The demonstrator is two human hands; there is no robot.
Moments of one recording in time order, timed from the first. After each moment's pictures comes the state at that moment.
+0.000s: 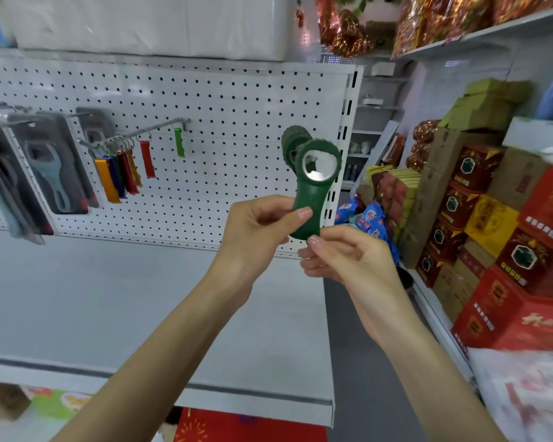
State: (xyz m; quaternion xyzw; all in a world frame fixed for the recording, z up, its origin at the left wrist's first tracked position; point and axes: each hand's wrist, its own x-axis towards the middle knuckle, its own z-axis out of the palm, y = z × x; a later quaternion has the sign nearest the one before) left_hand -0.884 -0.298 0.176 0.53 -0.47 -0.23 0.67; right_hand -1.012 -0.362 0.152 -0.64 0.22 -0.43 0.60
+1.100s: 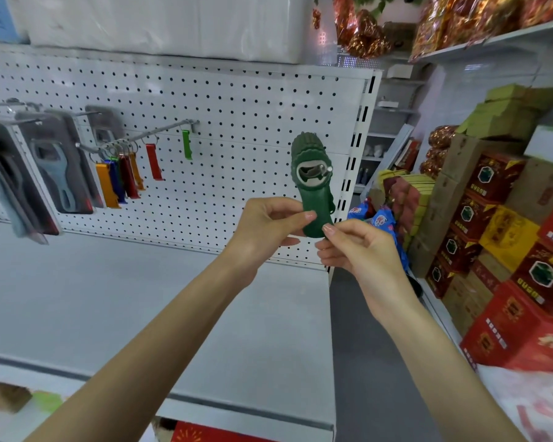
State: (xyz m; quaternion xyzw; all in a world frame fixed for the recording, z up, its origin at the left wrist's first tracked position) left_hand -0.851 -0.348 0.174 0.57 -0.46 -0.27 0.63; right_hand -0.988 -0.422 0.152 -0.63 0.27 -0.43 0.58
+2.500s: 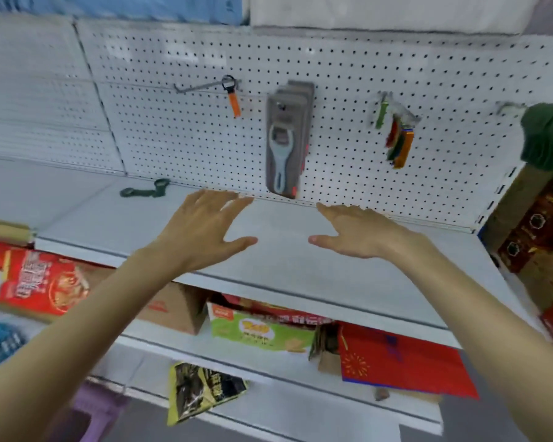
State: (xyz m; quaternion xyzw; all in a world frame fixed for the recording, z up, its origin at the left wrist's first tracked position) left_hand -0.508 0.012 0.132 0.79 -0.60 0.15 0.05; right_hand -0.700 -0.180 0.143 -0.96 0.28 0.06 0.01
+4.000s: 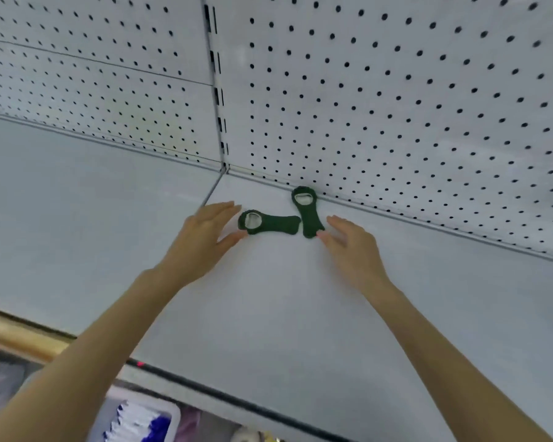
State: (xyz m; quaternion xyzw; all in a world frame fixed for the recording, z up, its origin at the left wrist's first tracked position) left_hand 0.090 0.006 -0.052 0.83 -0.51 -0.05 0.24; right_hand -0.110 -0.168 -0.052 -0.82 0.40 -0.16 0.38
